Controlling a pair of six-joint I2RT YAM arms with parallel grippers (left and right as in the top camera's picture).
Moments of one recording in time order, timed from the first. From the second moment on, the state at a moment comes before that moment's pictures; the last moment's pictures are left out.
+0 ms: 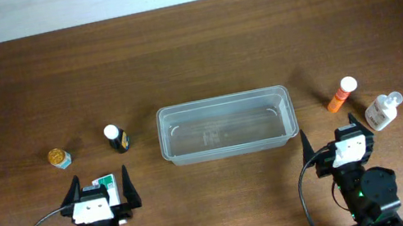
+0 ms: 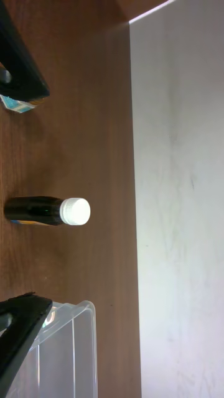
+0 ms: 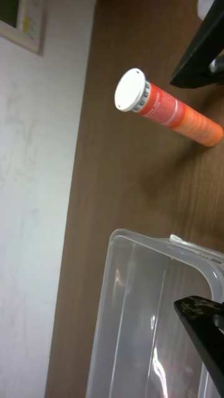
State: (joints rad) left arm 0.00 0.01 0.01 -0.06 -0.01 0.02; right arm 0.11 0.09 0.01 -0.07 0.06 -0.08
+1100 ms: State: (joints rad) left arm 0.00 1.13 1.07 -0.87 -0.01 0.02; right arm -0.19 1.28 1.40 -1.07 -0.06 0.14
